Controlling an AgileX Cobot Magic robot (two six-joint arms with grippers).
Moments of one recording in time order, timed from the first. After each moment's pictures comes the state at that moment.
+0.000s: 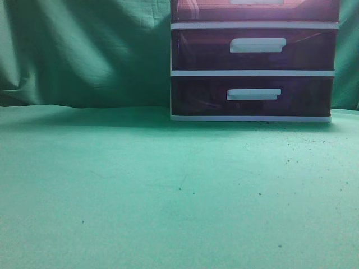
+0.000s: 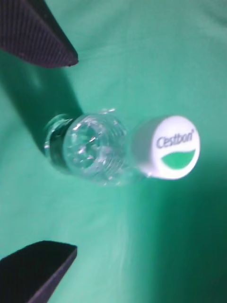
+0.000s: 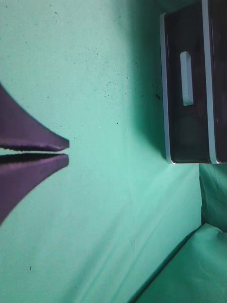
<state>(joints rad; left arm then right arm) 0.09 1.06 -0.51 -0.35 0.16 0.36 0.01 -0.01 0.03 0.04 0.39 0.01</state>
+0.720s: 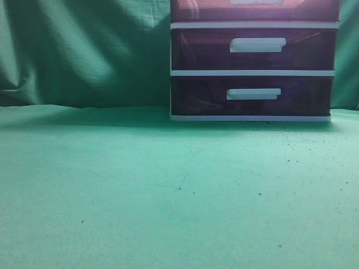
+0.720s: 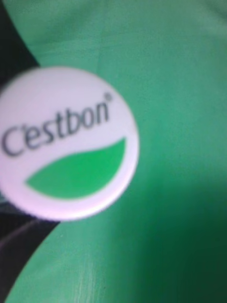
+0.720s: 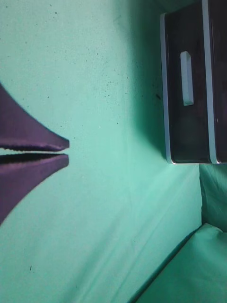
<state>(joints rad) 0.09 1.42 -0.68 -0.36 0.00 0.36 0.01 -0.01 0.03 0.04 0.39 0.01</state>
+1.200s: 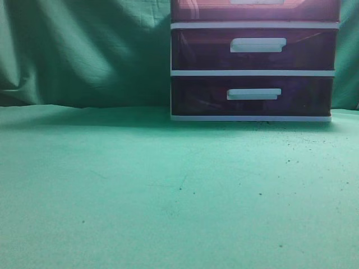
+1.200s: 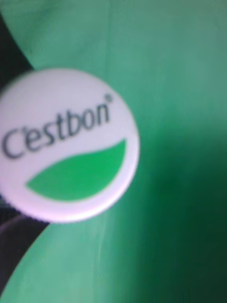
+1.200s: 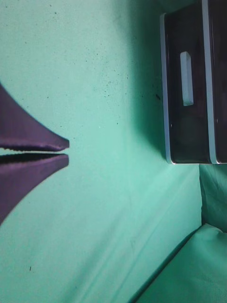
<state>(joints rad) 0.09 1.35 -0.81 -0.44 0.34 0.36 0.01 -0.01 0.03 0.04 0.39 0.01</state>
